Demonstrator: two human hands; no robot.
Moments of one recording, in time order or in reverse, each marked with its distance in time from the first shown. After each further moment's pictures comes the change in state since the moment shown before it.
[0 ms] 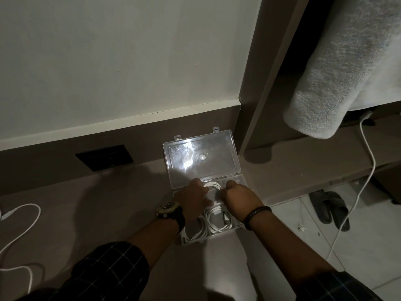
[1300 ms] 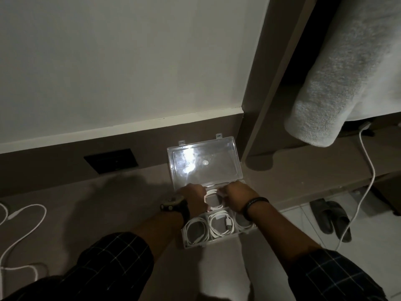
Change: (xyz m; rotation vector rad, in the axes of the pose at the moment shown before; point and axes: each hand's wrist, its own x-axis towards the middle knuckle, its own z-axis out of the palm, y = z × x) left_hand 0.005 -0.002 -0.021 0.077 -0.040 -0.096; right_hand 0.025 0.001 -0.019 0.118 -0.142 0.079
